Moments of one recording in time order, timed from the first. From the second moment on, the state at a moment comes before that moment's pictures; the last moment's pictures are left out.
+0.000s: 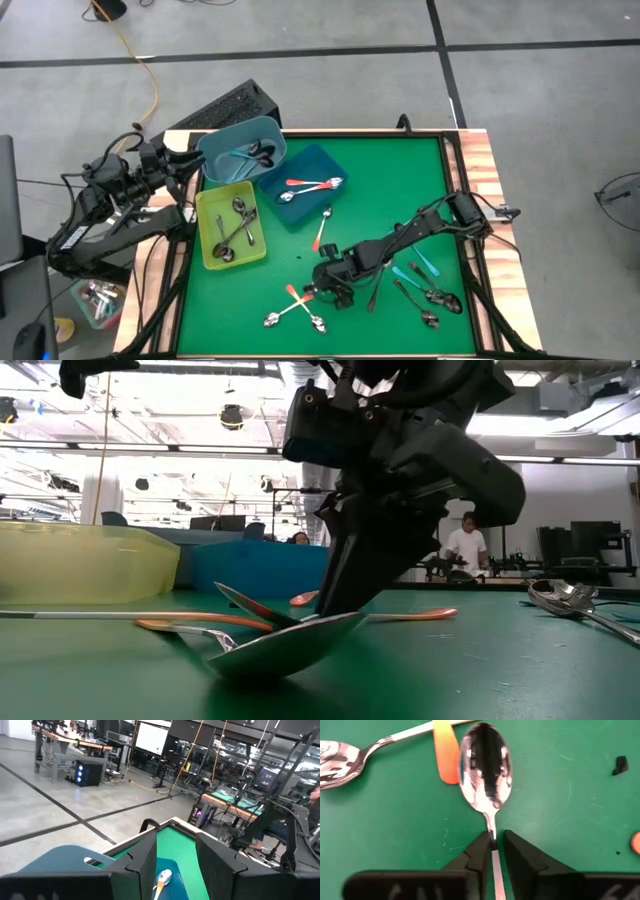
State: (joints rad) left arm 0.56 0.22 0.78 -0.59 0.02 -0.32; right arm 0.34 2.11 1.37 -0.40 0.08 0.03
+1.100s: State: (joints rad) left arm 0.56 0.22 0.78 -0.59 0.02 -0.32; right arm 0.32 2.11 1.49 -0.49 0.17 0.04
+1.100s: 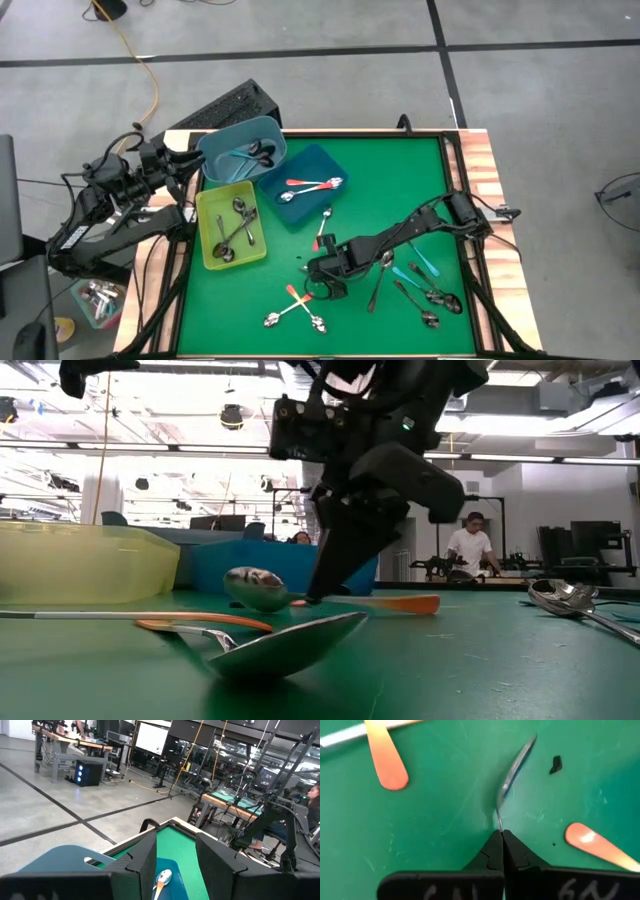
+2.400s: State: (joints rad) left arm 0.56 0.22 0.78 -0.59 0.02 -0.32; right arm 0.24 2.11 1.81 -0.82 0.18 -0.23
